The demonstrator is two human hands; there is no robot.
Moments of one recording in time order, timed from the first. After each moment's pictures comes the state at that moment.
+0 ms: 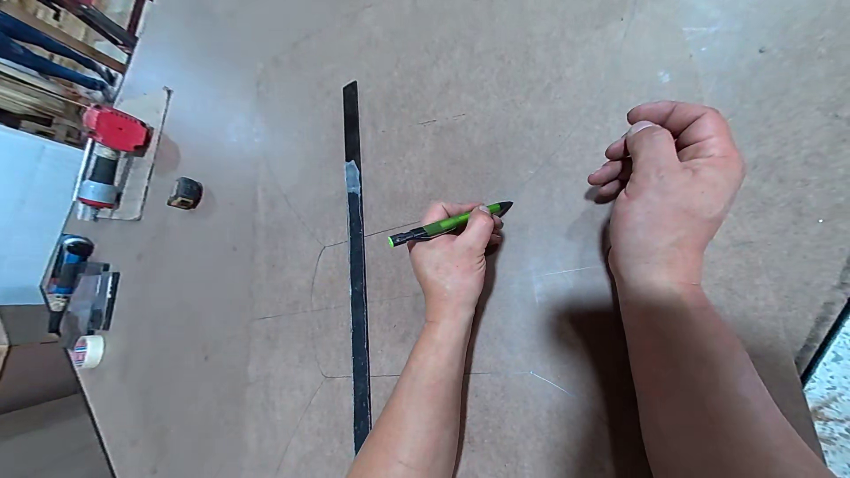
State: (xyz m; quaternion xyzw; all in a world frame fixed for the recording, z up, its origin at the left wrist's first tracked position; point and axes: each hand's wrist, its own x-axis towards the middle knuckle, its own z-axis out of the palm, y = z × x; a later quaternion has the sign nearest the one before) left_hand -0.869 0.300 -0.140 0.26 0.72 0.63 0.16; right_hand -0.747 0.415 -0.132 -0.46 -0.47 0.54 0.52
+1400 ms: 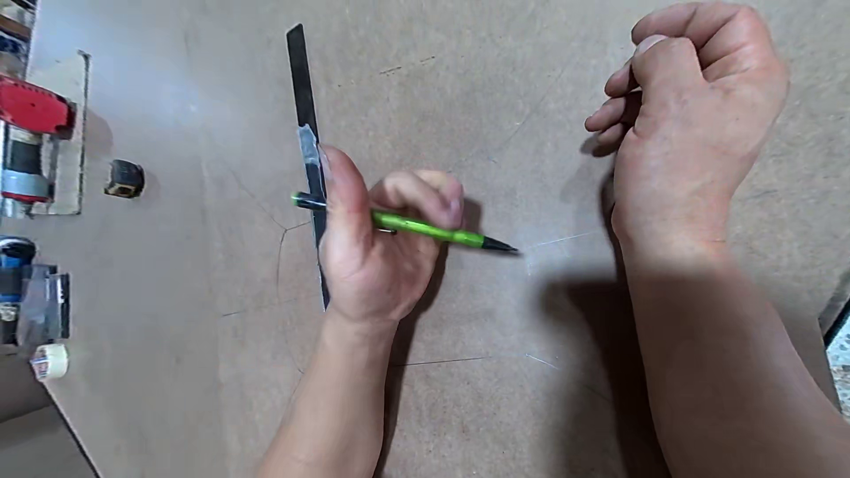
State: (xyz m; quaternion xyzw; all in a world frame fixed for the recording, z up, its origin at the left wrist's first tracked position) left_hand -0.916 0.262 -0.112 0.45 0.47 0.60 0.47; right_hand -0.749 0.420 -0.135 -0.45 -0.49 0.53 0.53
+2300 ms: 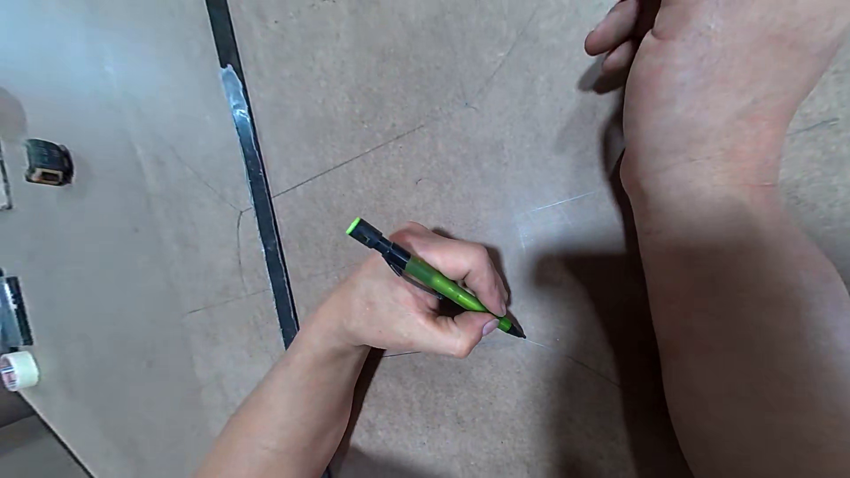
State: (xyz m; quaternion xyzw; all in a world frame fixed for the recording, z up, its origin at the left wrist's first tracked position) left_hand -0.909 0.245 -0.127 0.66 0.43 0.33 0.52; right_hand -0.716 0.493 -0.264 -0.32 -0.61 0.51 0.51
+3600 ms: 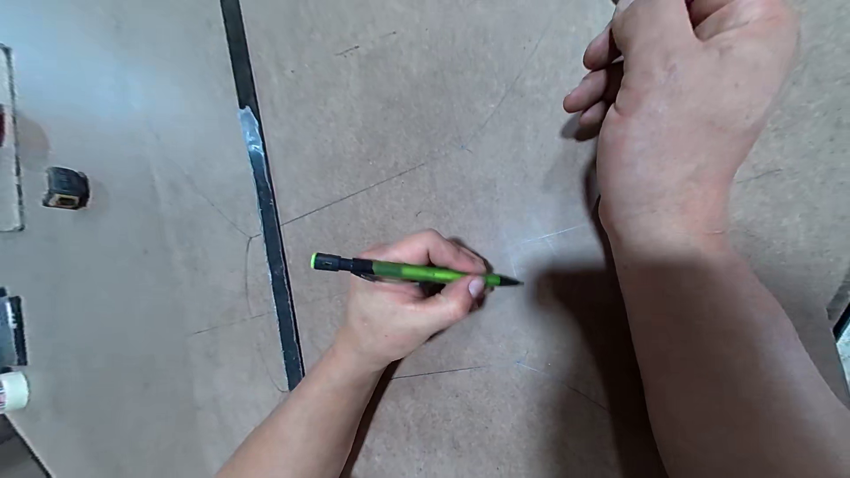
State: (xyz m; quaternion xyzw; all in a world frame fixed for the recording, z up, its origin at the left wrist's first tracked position) left_hand -0.900 0.239 -0.138 0.58 0.56 0.47 0.36; right_hand -0.748 0.429 -0.146 -0.45 -0.51 0.52 0.52
